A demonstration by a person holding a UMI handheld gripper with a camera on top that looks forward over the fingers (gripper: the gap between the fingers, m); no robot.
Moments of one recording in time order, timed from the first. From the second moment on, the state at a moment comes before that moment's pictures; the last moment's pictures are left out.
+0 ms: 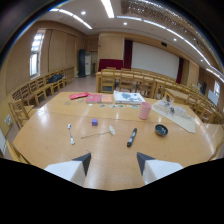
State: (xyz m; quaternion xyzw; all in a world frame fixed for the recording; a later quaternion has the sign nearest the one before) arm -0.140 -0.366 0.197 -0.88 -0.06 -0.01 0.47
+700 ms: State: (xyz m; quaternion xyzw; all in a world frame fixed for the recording) arm -0.068 -0.259 0.097 -0.91 -0.04 -0.03 0.41
